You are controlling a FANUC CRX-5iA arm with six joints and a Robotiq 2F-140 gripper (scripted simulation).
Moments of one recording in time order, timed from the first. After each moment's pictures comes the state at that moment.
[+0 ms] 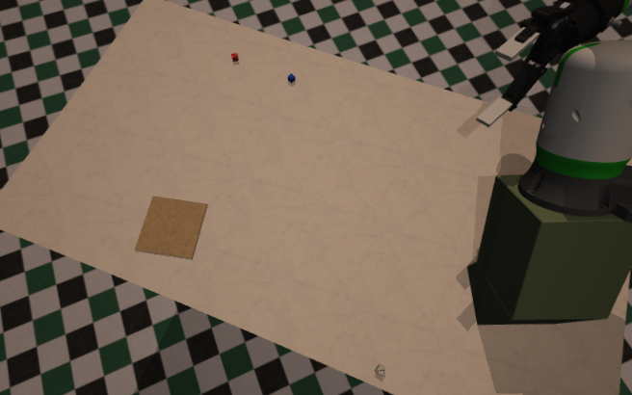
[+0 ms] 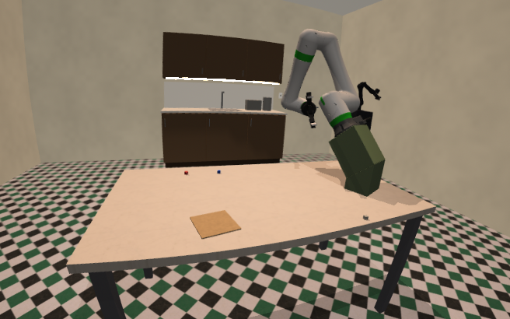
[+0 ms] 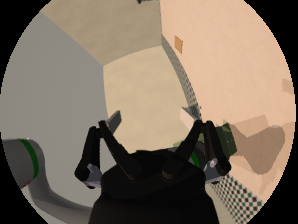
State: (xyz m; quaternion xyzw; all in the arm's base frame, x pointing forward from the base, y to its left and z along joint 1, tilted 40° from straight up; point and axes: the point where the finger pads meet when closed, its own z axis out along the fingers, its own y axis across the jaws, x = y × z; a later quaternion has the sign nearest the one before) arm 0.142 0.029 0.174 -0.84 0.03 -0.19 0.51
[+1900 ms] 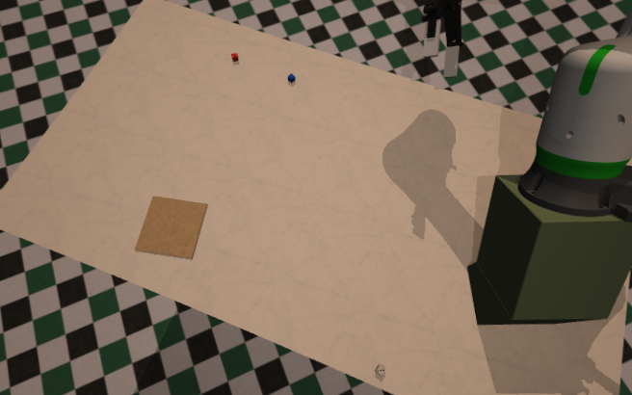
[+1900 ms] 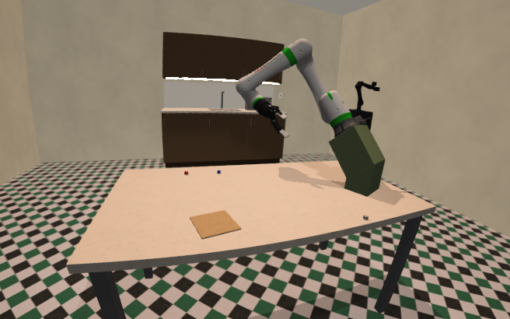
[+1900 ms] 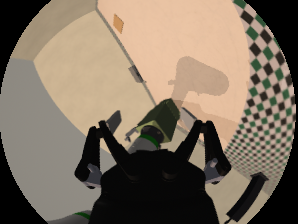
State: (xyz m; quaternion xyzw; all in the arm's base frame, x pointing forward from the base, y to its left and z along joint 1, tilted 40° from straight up) arm 0.275 -0.097 0.186 -0.97 0.00 0.09 0.22
